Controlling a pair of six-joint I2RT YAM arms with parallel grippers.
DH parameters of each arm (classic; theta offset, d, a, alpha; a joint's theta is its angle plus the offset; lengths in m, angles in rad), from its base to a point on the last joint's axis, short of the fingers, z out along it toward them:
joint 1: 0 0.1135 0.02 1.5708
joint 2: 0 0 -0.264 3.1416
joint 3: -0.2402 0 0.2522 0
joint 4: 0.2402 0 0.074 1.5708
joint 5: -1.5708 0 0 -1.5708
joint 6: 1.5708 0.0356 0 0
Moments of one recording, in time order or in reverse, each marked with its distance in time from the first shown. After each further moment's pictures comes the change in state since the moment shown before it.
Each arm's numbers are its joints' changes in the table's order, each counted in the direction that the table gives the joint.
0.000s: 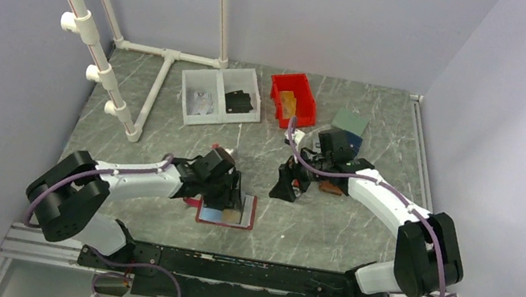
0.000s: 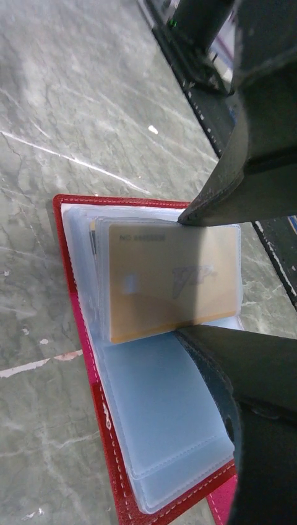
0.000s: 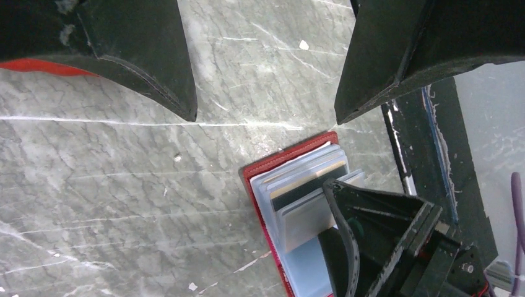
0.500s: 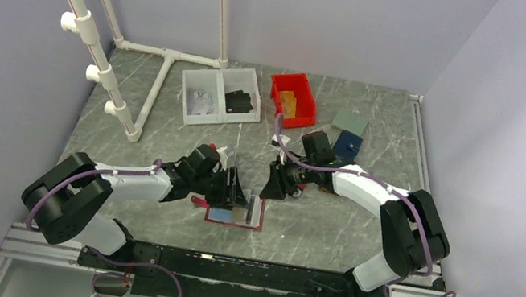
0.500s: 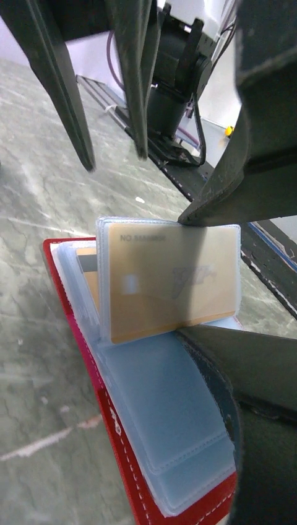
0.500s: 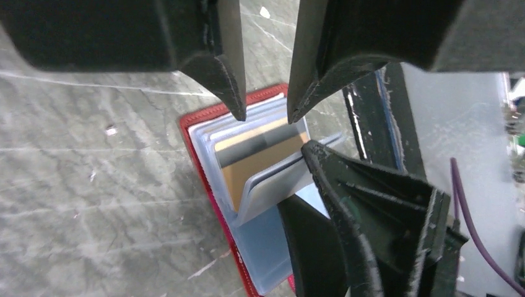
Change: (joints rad) left arm 0.132 0.047 0.192 -0.373 -0.294 -0.061; right arm 0.072 -0.132 0.000 -0.101 0.074 0.169
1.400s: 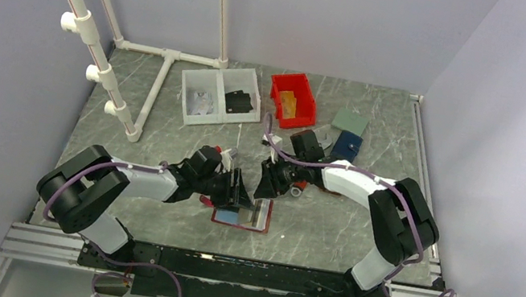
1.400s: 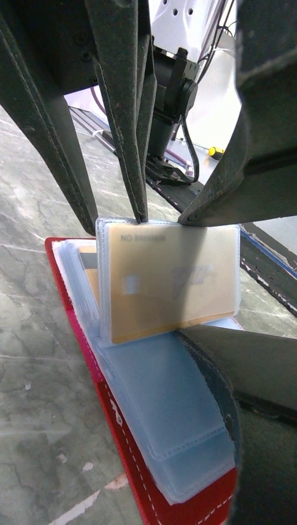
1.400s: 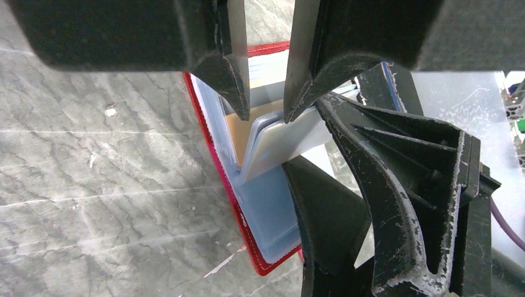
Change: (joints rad) left arm 0.003 -0.107 0.020 -0.198 -0.114 -0.044; right arm 0.061 -0.115 -0.050 -0.030 -0.067 0.097
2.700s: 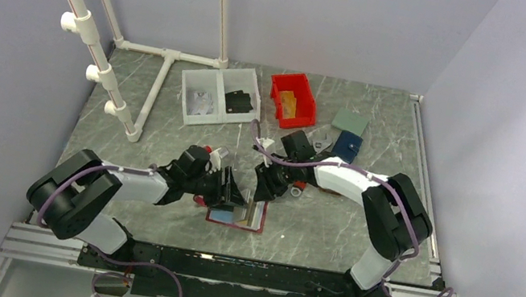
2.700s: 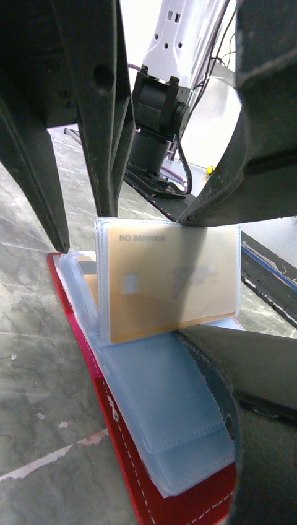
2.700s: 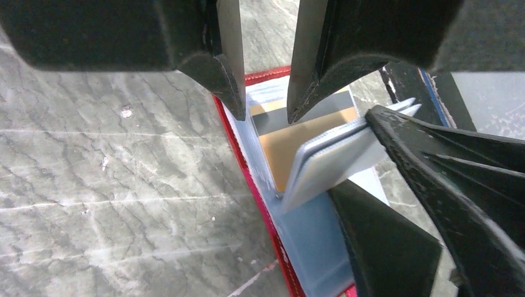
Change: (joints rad) left arm 0.071 0.047 0.080 -0.065 -0.065 -0.029; right arm 0.050 -0.043 -0.060 0.097 -0.127 -0.091
